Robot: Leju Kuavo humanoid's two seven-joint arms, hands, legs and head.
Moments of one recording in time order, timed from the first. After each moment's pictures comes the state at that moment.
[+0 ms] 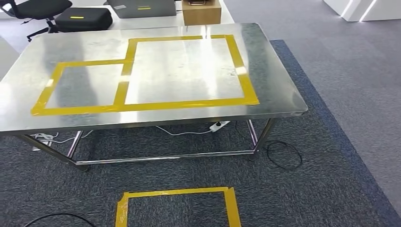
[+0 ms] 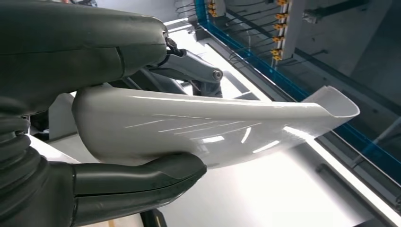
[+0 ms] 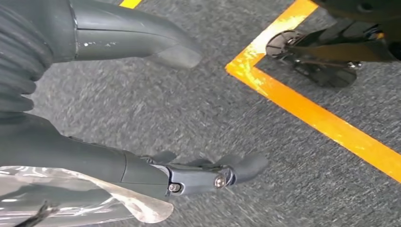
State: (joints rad) left arm 0.66 -0.34 0.01 -2.41 -0.60 0.70 -0.68; right arm 0.04 -0.23 0.48 -0.14 0.31 -0.05 -0.42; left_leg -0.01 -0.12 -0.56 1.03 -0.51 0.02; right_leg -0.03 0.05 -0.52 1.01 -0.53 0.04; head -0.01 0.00
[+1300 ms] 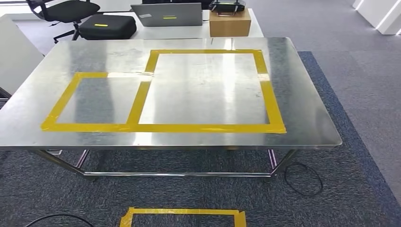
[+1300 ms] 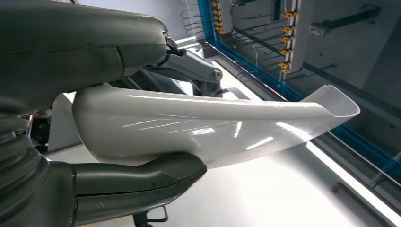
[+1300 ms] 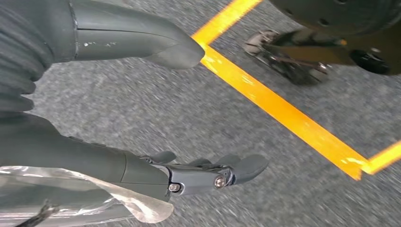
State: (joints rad) left arm 0.66 -0.34 0.01 -2.41 -0.59 0.70 -0.68; right arm 0.06 -0.22 0.48 -0.14 0.28 -0.03 -0.44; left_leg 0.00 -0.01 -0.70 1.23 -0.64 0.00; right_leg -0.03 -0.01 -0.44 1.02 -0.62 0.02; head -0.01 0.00
